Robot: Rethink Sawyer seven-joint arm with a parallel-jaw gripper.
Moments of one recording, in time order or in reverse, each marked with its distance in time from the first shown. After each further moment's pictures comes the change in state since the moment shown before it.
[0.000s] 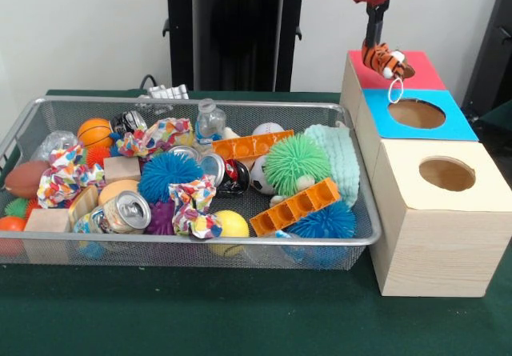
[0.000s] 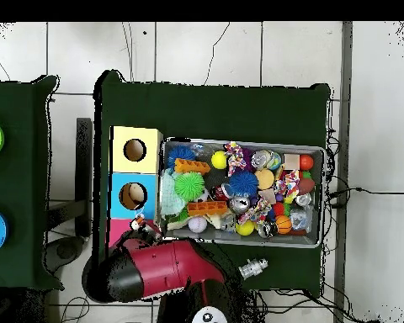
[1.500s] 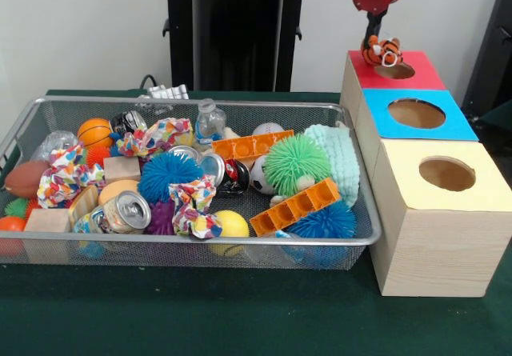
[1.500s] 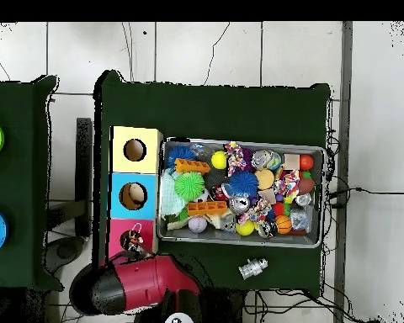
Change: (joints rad) arm 0.174 0.080 -0.124 0.030 0.084 0.000 0.001
